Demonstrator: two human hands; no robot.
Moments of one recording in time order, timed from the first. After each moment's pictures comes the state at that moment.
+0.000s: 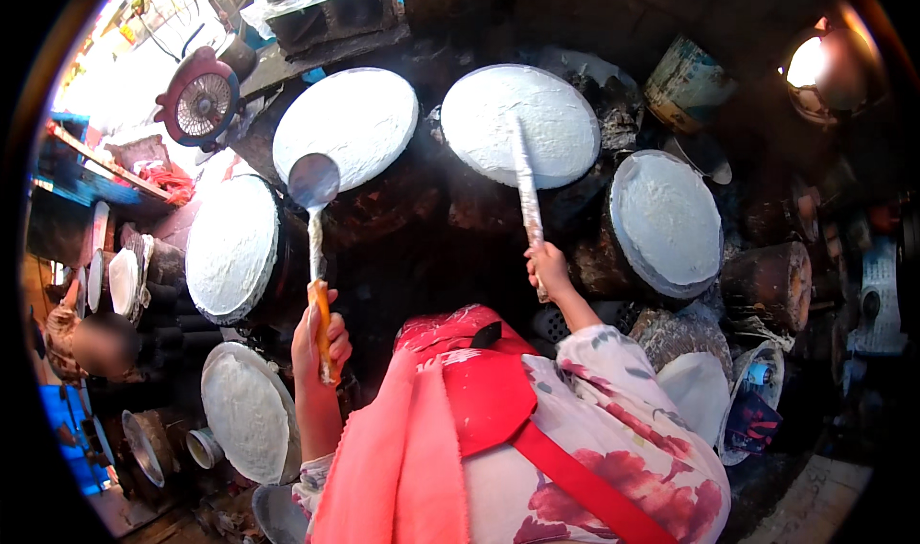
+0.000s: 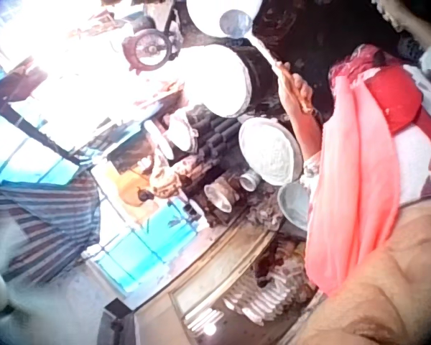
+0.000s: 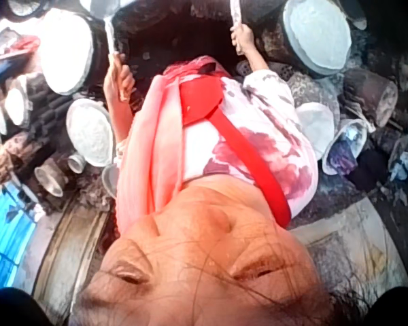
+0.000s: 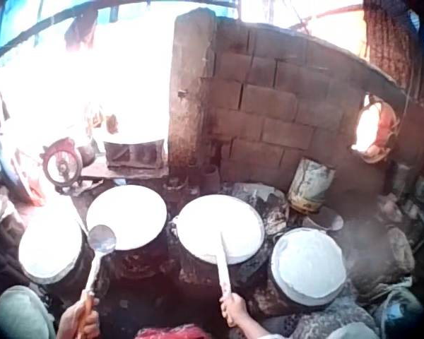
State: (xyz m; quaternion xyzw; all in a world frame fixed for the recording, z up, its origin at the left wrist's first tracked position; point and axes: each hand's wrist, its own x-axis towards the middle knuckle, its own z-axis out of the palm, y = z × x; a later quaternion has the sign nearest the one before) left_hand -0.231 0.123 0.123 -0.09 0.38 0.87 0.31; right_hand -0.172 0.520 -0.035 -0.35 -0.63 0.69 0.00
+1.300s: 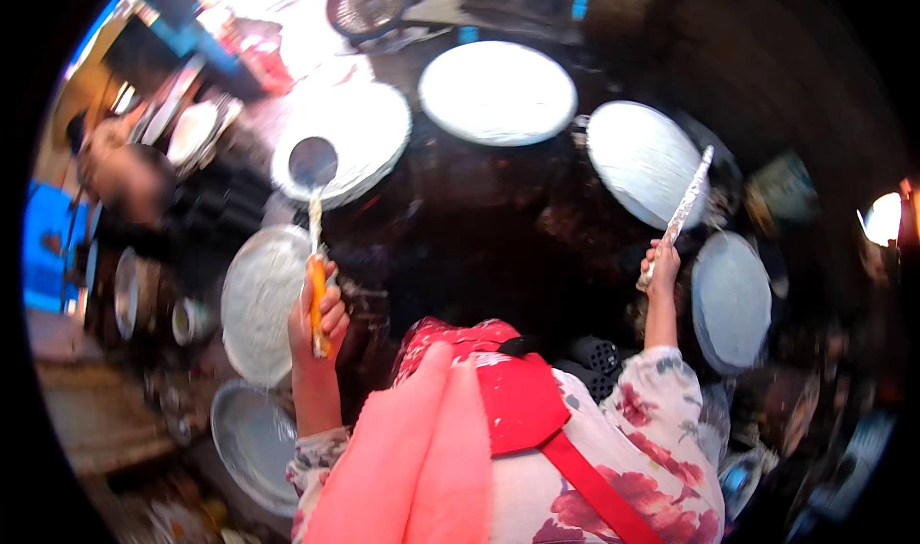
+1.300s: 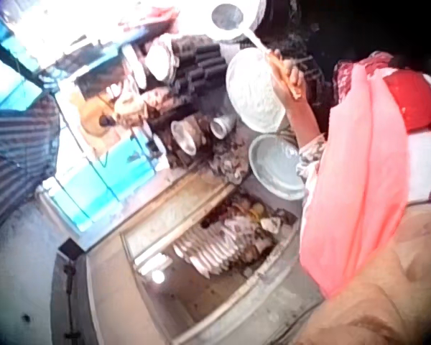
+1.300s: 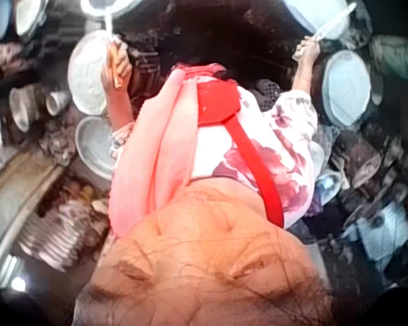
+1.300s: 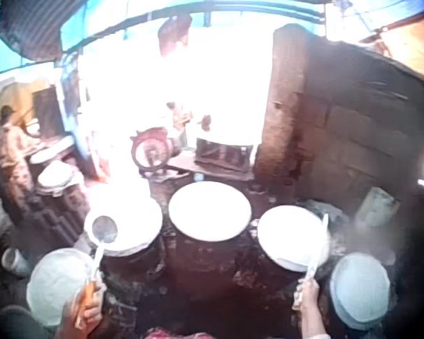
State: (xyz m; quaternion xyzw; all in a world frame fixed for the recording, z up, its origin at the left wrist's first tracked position) left_hand -0.149 -0.008 0.133 -0.12 0.24 0.96 0.10; right_hand -0.216 0.560 0.006 -0.32 -0.59 0.72 0.16
